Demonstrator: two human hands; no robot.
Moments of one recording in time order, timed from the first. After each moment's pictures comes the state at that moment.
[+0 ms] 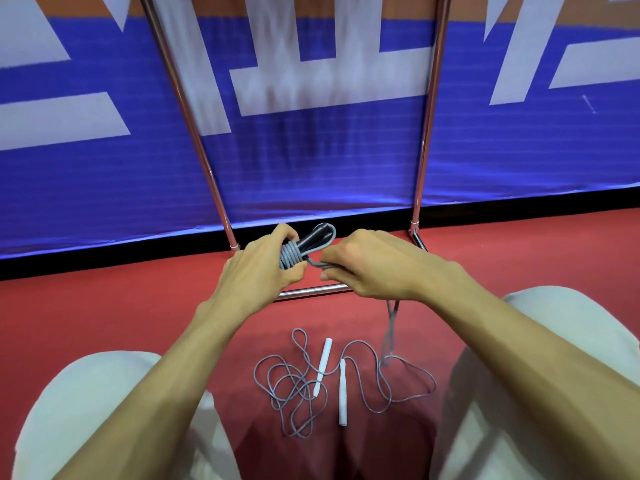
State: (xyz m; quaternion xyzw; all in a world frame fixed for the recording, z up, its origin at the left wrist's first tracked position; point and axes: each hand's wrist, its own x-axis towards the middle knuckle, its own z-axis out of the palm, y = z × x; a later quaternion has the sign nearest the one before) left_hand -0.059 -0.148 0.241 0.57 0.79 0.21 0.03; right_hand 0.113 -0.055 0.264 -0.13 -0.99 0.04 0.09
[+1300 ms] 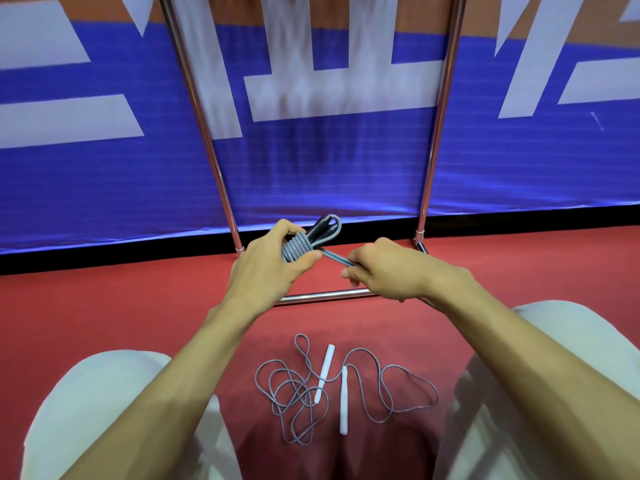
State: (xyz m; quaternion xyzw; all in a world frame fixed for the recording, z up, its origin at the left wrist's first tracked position) left_hand -0.058 -0.149 0.243 0.53 0.76 0.36 0.09; right_hand 0.109 -0.044 0.266 -0.28 -0.94 0.22 -0.02
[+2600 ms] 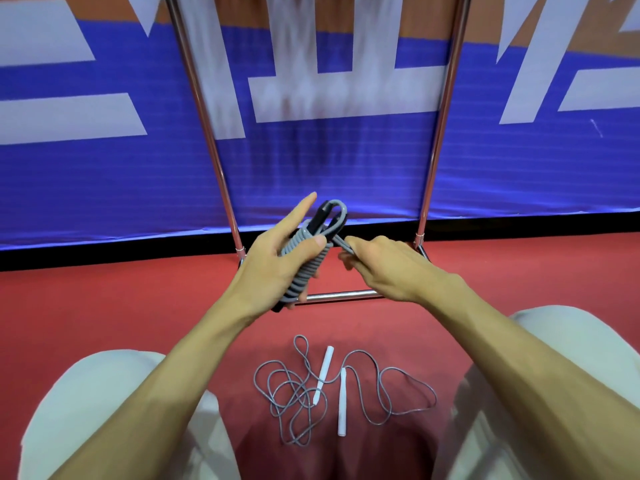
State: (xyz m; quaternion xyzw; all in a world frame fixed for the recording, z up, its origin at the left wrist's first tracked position) left_hand -0.043 -0.167 0.273 0.52 0.59 0.54 0.31; right_hand 0.108 -0.037 0.249 -0.25 -0.96 0.09 0.08
